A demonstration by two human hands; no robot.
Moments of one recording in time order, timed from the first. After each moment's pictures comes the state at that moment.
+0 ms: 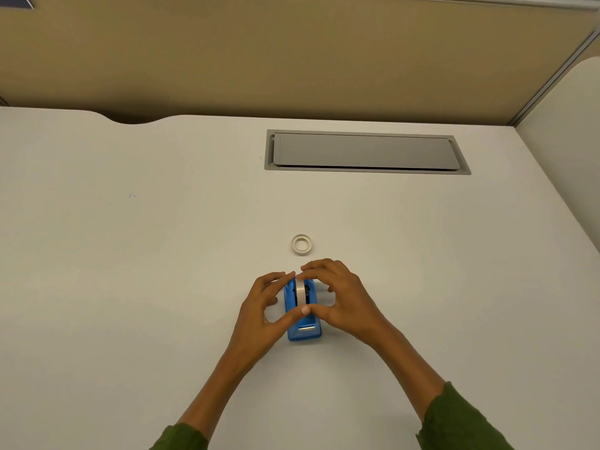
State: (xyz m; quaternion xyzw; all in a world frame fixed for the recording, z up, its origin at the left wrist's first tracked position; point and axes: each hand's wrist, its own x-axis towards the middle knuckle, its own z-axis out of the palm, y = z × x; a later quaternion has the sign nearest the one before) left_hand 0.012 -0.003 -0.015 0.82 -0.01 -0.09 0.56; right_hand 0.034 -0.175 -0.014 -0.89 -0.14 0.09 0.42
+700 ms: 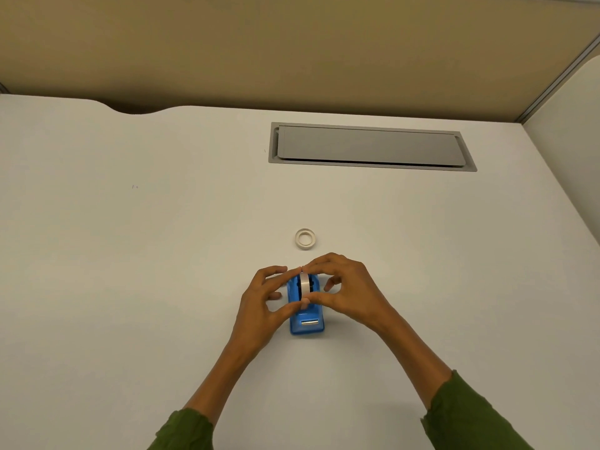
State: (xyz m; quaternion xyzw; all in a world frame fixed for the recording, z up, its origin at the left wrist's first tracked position) left_hand 0.018 0.000 -0.020 0.85 0.00 -0.08 0.53; right_hand 0.044 -0.175 -0.006 -0.88 -0.09 0.13 0.46
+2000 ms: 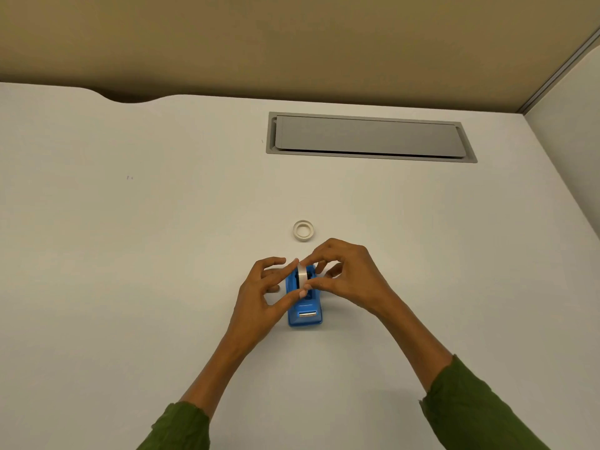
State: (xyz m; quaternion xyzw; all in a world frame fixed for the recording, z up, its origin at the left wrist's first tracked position) left_hand 0.017 0.000 -0.024 0.84 -0.01 -0.08 0.53; right_hand 0.050 -0.178 0.007 -0.87 -0.10 0.12 0.47
